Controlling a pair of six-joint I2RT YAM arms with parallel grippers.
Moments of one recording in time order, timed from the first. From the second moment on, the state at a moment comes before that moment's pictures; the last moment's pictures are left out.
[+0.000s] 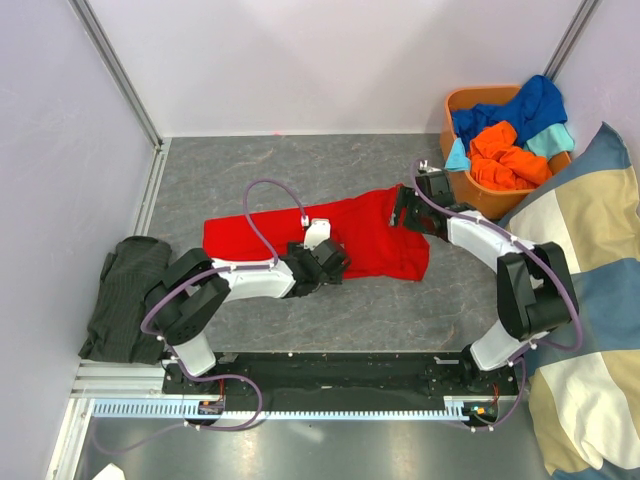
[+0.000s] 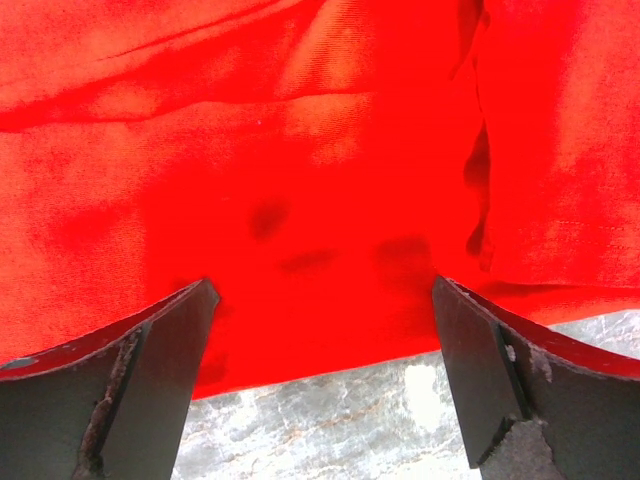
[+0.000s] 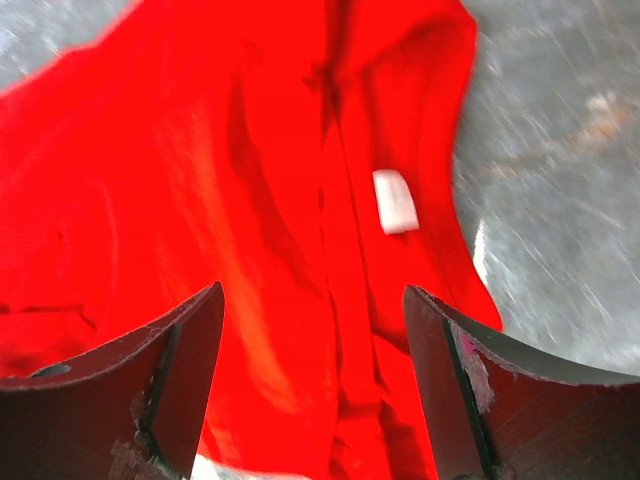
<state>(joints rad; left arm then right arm) -0.93 1.72 0.88 -0.13 -0.54 -0.69 0.28 1.60 1.00 -0.23 0.04 0.45</state>
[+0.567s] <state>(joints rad) -0.94 1.37 1.04 -0.44 -0.50 -0.70 0.34 1.67 1.11 -0.23 -0.07 0.47</state>
